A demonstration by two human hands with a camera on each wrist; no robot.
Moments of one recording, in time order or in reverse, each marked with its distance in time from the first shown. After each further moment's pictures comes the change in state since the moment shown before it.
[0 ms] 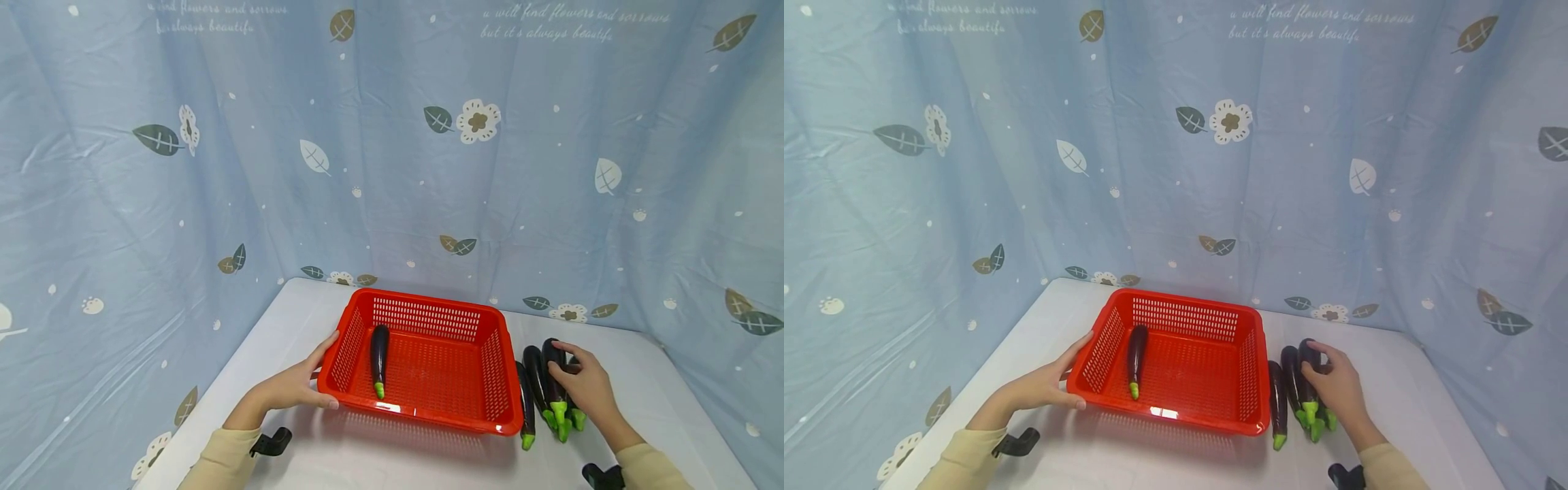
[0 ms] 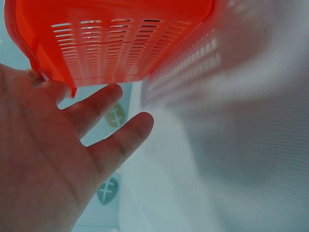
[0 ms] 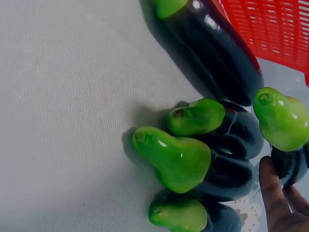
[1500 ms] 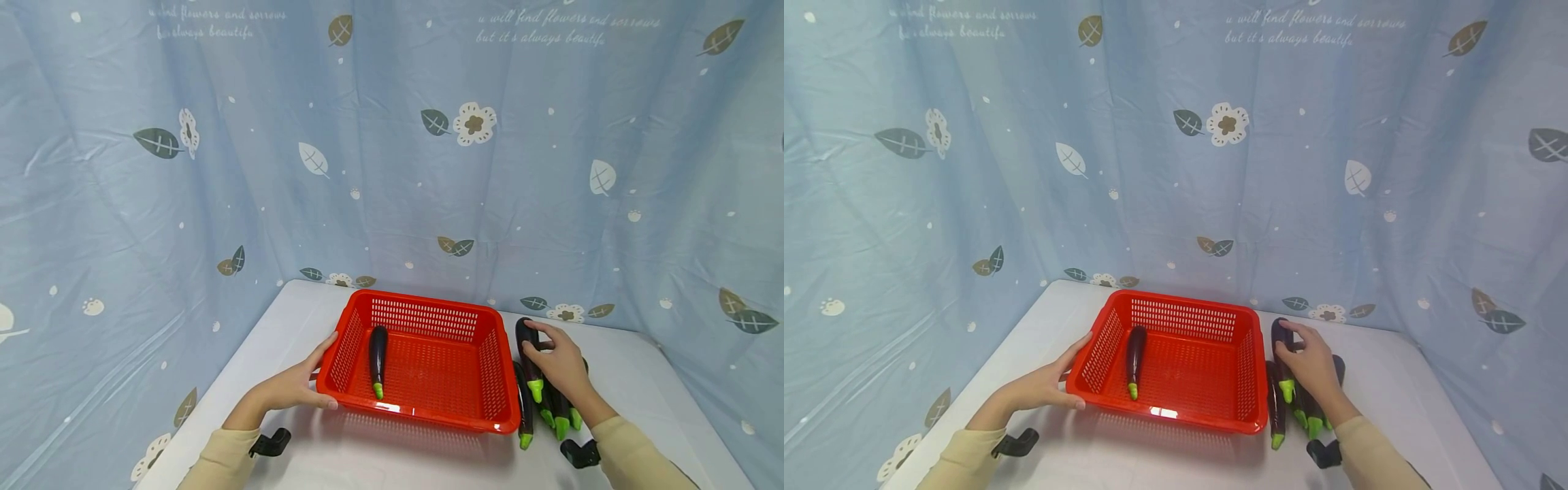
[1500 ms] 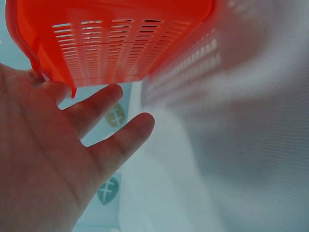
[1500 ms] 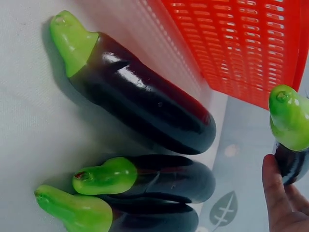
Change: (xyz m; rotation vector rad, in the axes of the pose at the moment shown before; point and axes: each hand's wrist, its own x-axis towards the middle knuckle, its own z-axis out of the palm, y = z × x) left_hand -0.001 0.001 0.000 -0.016 -0.007 0.007; right_hand 0.021 -0.046 0.002 0.052 -0.031 -0.111
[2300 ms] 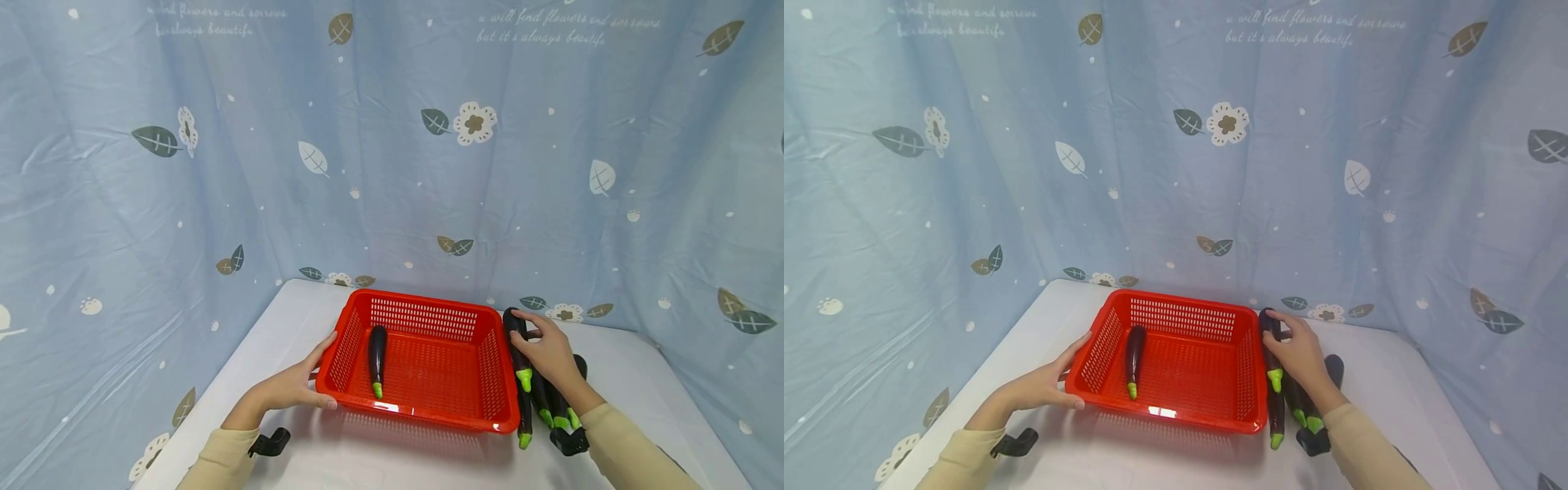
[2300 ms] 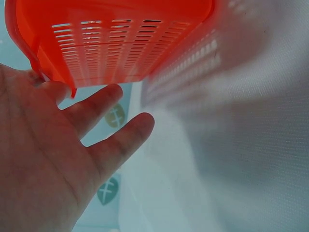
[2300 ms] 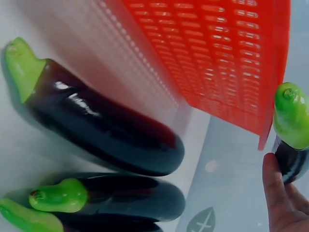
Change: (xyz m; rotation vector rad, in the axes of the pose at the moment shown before) left_hand 0.001 -0.001 0.000 0.005 0.002 -0.009; right_hand 0.013 -0.025 0.005 0.034 0.000 -0.050
